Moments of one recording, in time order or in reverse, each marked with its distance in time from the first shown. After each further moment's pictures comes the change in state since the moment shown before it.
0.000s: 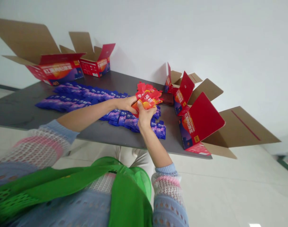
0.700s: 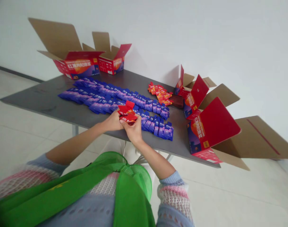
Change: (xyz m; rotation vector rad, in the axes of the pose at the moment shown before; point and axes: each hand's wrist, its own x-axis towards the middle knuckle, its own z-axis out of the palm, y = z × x) left_hand -0.145 -0.015 0.052 0.498 0.501 0.034; right_hand -0.108 0.042 0.017 -0.146 -0.278 0.083
